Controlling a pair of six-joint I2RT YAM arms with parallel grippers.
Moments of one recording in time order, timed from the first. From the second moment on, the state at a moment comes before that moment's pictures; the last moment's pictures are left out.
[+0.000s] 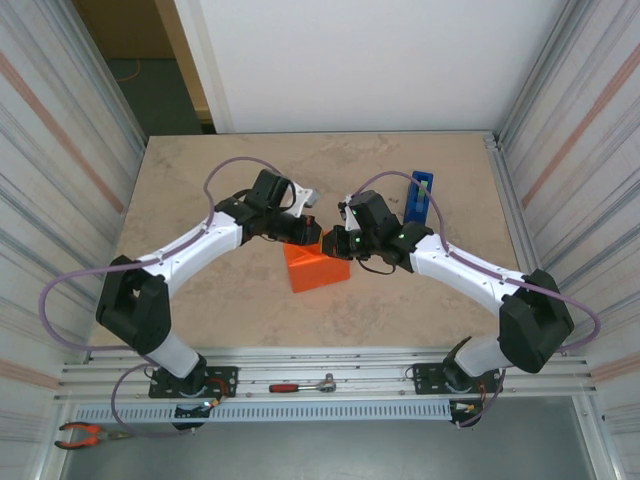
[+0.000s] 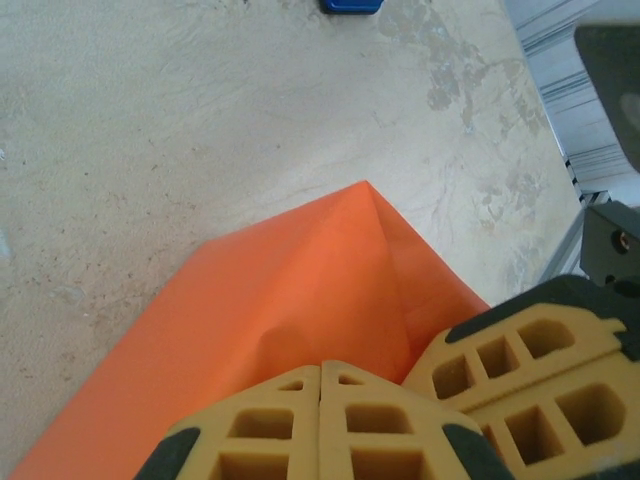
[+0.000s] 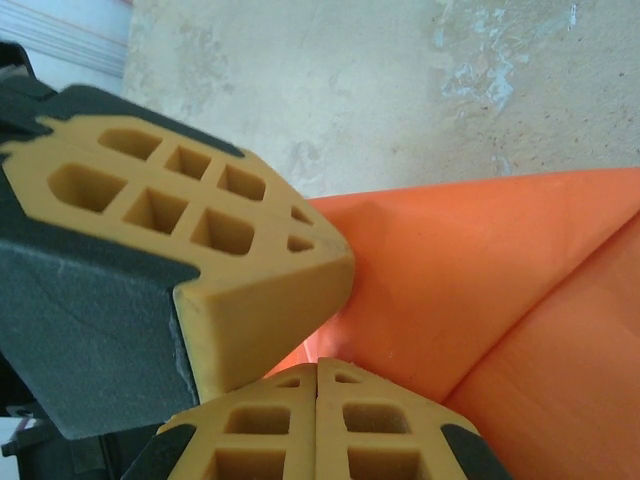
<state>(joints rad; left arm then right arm) -0.58 1.59 1.22 -0.53 0.53 -0.29 0.73 1.44 1.02 -0.34 -0.31 0.78</state>
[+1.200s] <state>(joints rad) -0.51 1.45 1.24 -0.59 0.44 -0.22 0.73 1.43 1.00 -0.31 -0.31 0.78</state>
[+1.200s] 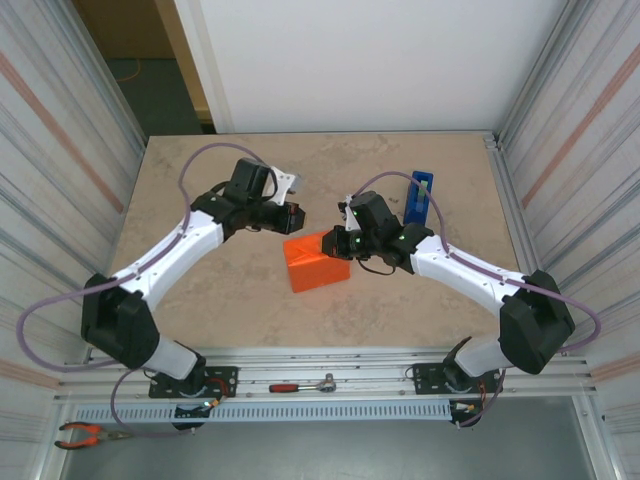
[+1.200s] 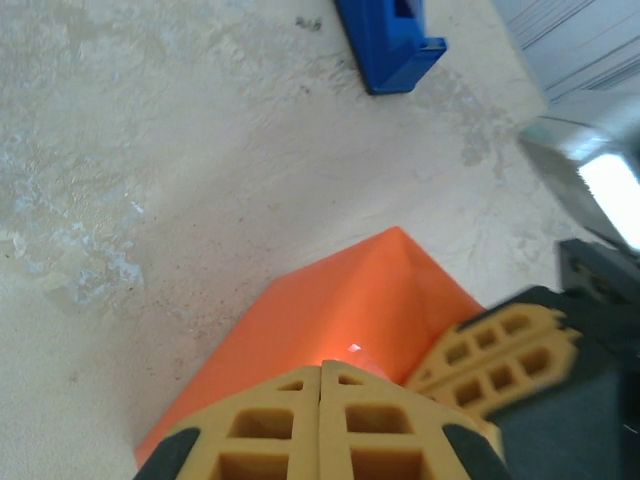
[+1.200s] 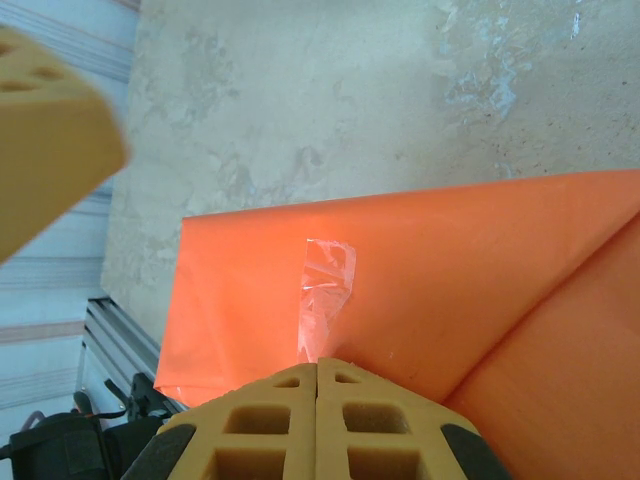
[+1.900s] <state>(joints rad) -0.64 1.42 1.14 -0.58 0.45 -0.21 0.73 1.43 1.00 -0.31 -0.31 0.78</state>
